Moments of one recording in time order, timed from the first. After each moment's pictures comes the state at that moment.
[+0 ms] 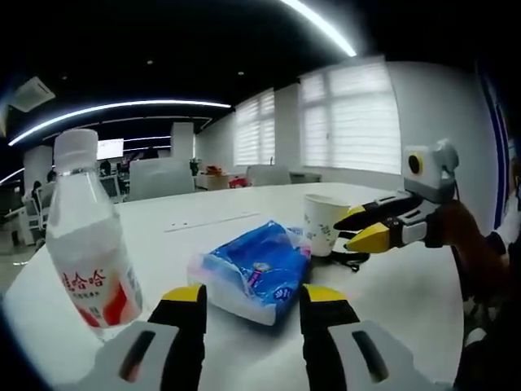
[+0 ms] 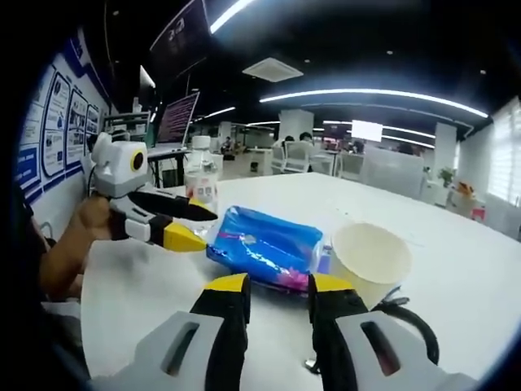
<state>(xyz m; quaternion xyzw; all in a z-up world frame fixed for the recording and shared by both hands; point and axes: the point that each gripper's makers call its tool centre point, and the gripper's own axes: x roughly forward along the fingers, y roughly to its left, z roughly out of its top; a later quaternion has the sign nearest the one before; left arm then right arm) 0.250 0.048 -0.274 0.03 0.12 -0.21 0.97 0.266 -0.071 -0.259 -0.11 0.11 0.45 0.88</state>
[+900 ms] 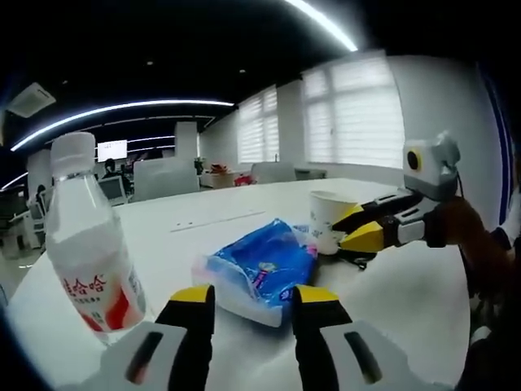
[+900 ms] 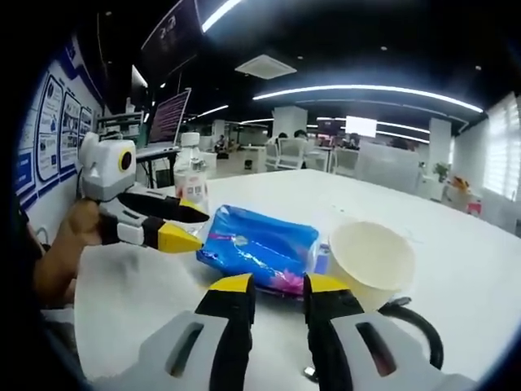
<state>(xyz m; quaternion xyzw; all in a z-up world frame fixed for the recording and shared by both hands) 0.256 0.052 -0.275 0.05 0.12 -0.19 0.97 0.278 -0.065 -0.266 -0.11 0.12 0.43 0.89</state>
